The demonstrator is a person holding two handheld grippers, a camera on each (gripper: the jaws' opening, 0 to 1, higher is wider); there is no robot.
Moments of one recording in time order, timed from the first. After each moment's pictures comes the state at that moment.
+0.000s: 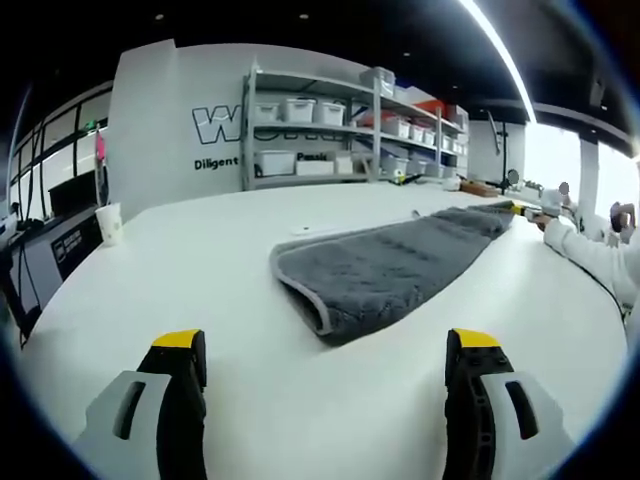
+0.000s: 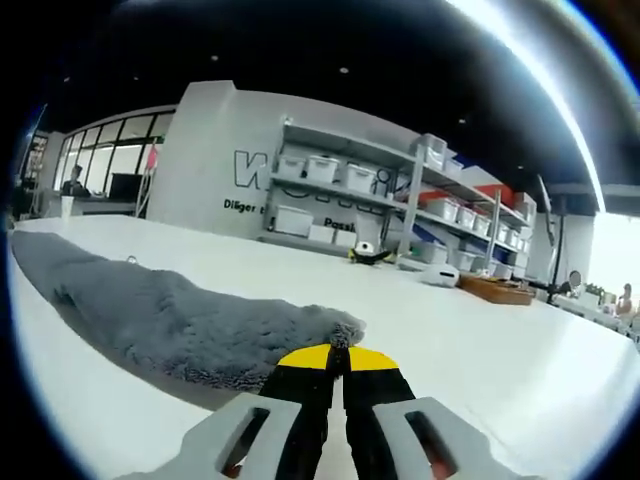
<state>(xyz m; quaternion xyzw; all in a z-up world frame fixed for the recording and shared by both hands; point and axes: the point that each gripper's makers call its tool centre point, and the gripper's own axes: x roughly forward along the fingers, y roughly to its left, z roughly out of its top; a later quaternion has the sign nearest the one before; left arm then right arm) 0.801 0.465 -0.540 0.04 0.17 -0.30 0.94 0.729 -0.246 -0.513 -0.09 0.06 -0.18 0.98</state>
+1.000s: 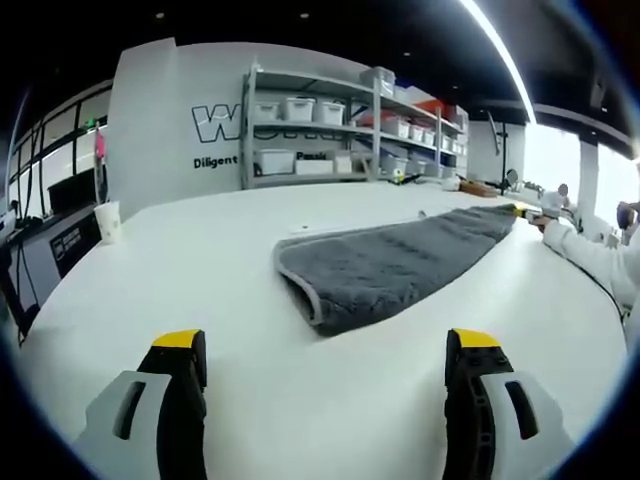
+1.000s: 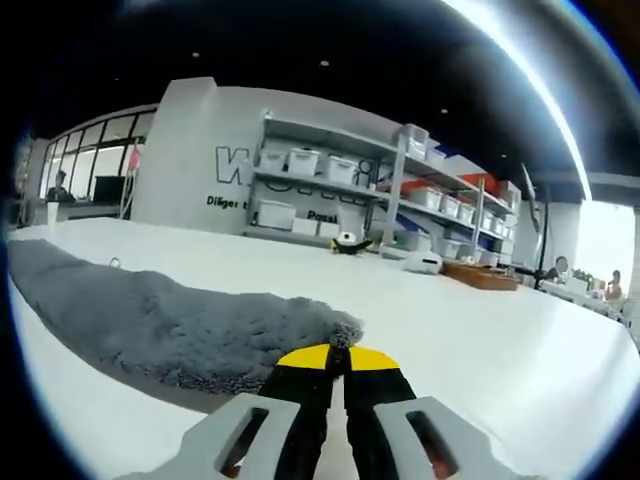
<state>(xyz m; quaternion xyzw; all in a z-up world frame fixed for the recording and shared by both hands) 0.801 0.463 -0.543 0.04 0.17 -0.30 0.94 0.718 -0.264 -0.522 -0.07 0.08 -0.21 0.97</state>
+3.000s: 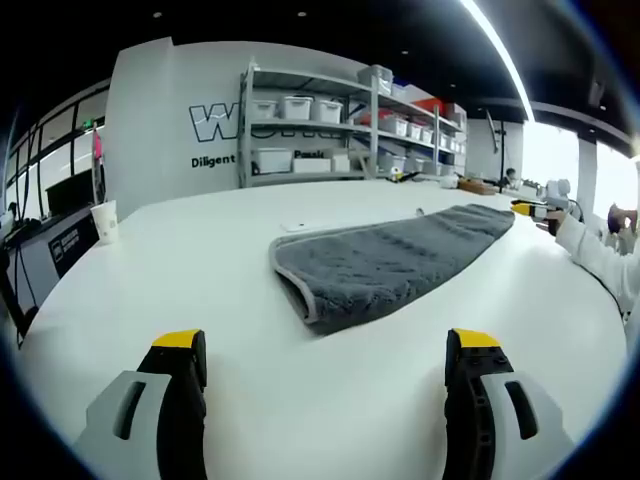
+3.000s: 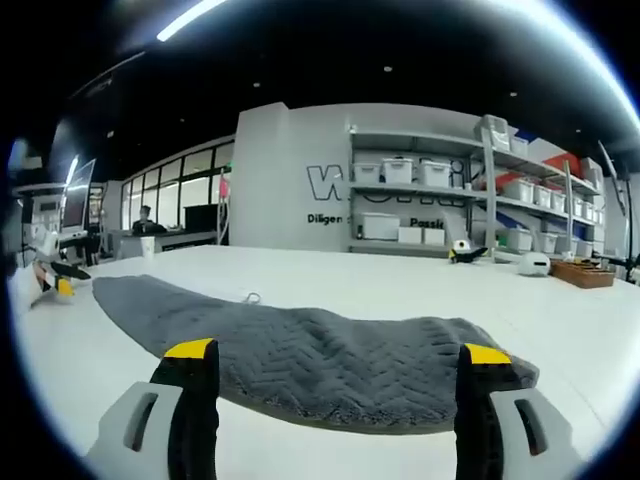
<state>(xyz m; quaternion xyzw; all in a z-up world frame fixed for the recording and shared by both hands) 0.798 0.459 -0.545 0.05 0.18 -0.31 0.93 0.737 -0.107 -0.502 -0.01 0.06 0.02 1.00</state>
